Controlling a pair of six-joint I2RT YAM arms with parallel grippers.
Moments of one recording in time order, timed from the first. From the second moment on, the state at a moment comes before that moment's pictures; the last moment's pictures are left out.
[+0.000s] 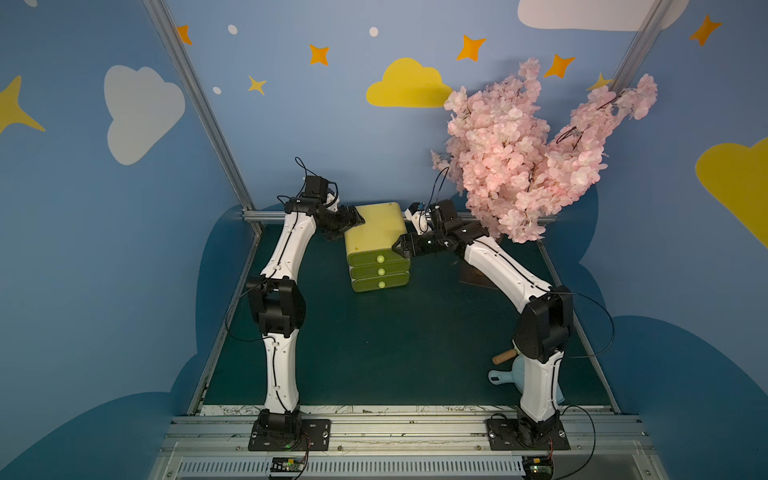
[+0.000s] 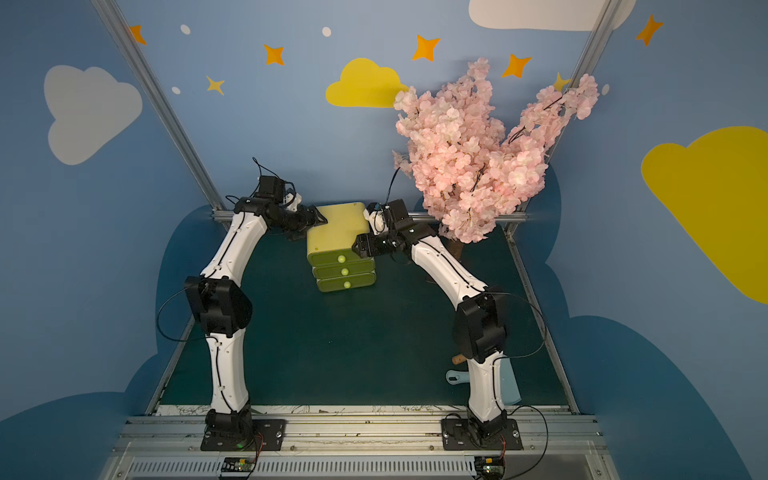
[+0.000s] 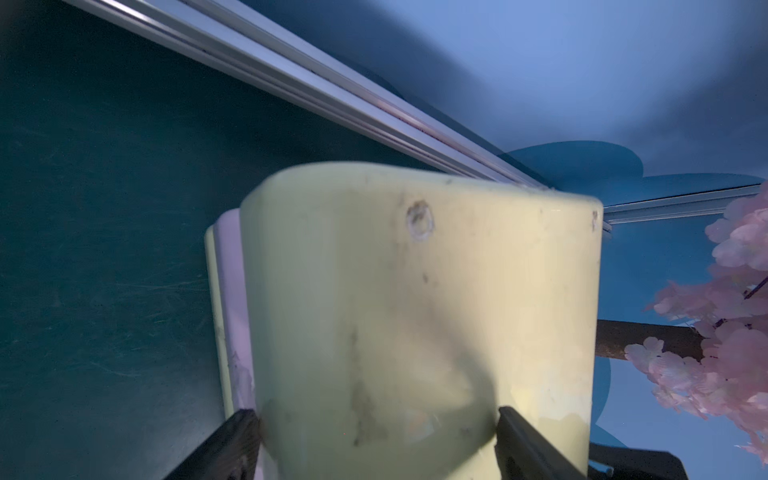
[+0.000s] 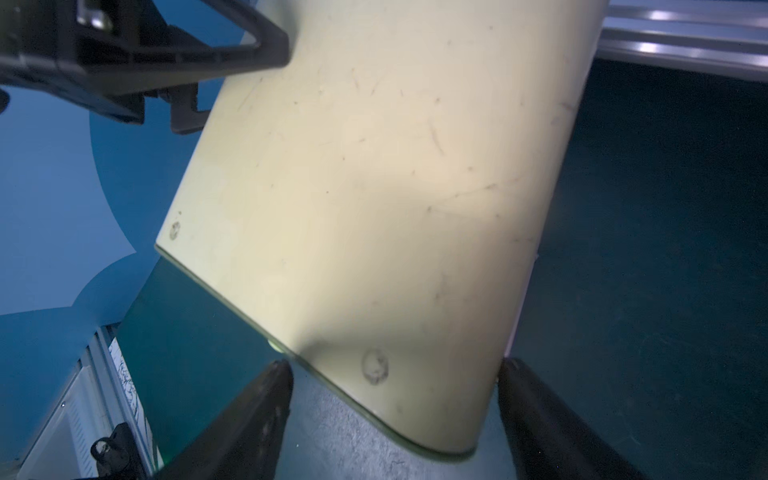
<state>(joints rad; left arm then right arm) -0.10 2.21 2.28 -0.98 0.47 -0.50 0.58 1.98 1.87 -0.64 -0.37 0.22</state>
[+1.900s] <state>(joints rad) 0.04 1.55 0.41 0.62 0.07 -0.01 0.07 1.51 0.28 0.77 0.16 -0.03</state>
